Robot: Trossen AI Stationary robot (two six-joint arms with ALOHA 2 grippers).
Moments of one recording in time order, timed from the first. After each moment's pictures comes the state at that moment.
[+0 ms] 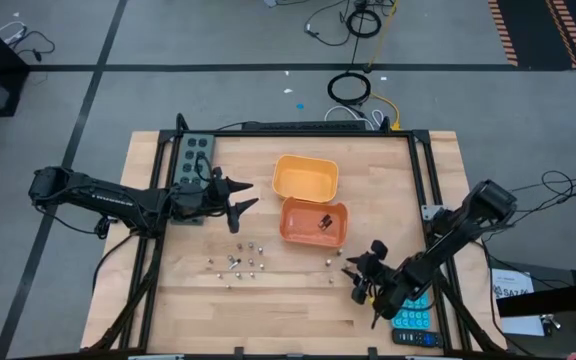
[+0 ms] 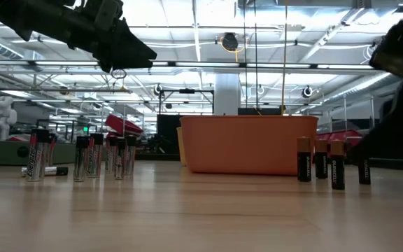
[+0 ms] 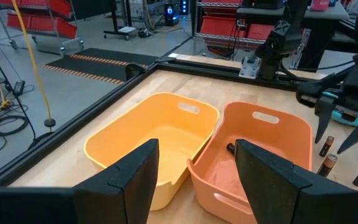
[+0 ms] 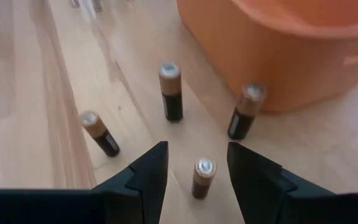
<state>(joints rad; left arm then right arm) -0.05 1.02 0.45 0.35 -0.38 -0.09 0.80 1.69 0.62 -0.07 0.88 1.16</state>
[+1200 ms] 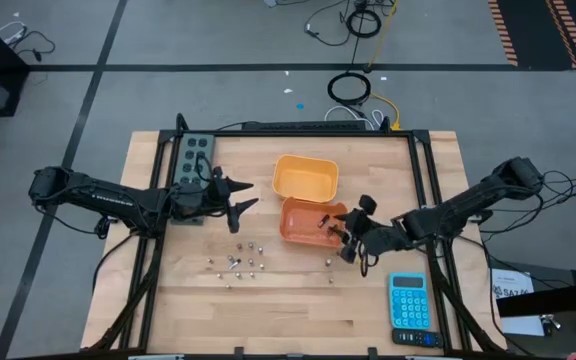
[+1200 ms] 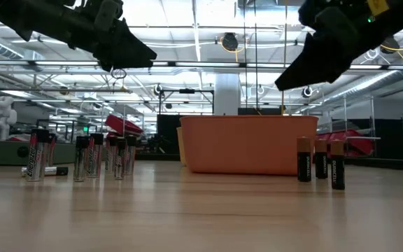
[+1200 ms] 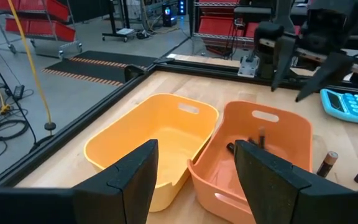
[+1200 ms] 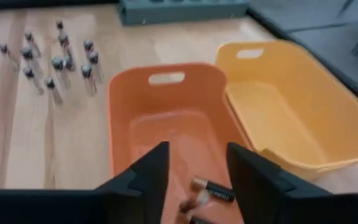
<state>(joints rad) -0.05 1.02 0.45 0.35 -0.37 -0.06 0.38 1.27 0.62 -0.03 0.68 0.42</state>
